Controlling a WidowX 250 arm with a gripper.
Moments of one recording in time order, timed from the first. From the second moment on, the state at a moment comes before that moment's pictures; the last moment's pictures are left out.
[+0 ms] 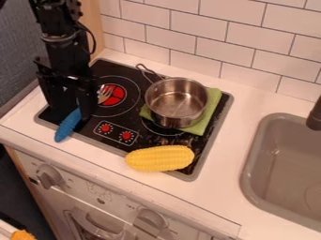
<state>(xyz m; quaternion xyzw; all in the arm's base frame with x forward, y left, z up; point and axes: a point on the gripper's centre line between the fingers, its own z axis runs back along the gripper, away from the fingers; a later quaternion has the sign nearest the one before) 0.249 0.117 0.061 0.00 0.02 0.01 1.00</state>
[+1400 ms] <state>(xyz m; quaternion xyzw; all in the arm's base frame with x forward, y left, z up) 0.348 -0.043 0.064 0.01 -0.05 -0.18 0.98</state>
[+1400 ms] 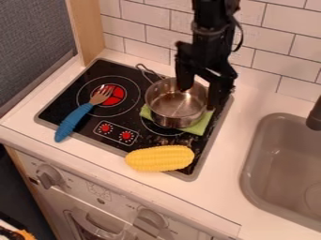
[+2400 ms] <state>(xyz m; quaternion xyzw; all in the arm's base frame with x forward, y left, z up) 0.351 -0.039 0.034 0.00 -0.04 -0.15 0.99</state>
